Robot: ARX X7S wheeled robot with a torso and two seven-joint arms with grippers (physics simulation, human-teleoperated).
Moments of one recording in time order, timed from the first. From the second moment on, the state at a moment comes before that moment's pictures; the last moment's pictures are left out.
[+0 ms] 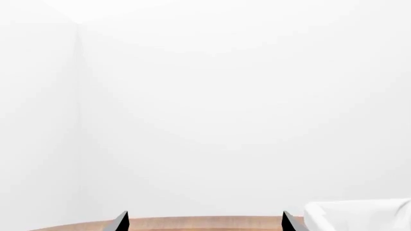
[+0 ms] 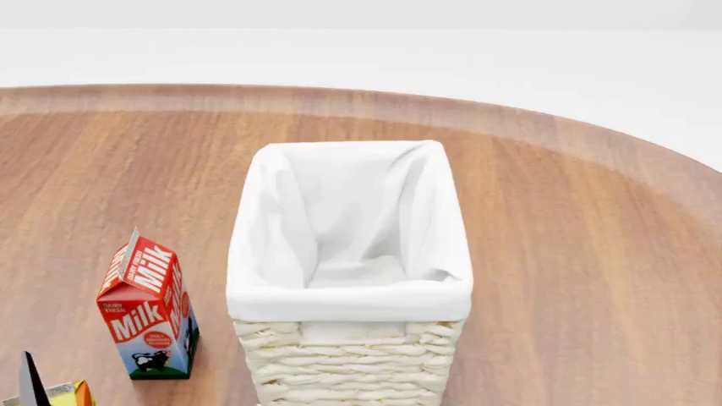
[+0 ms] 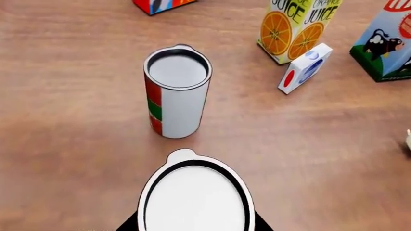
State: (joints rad) left arm 0.18 -0.41 0.25 0.35 -0.02 0.30 -0.60; right arm 0.20 0.59 -0.82 -0.06 0.10 0.16 -0.63
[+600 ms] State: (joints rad) left arm 0.18 -0.42 0.25 0.35 -0.02 0.30 -0.61; right arm 0.14 0.60 -0.73 -0.12 0.21 0.06 -0.57
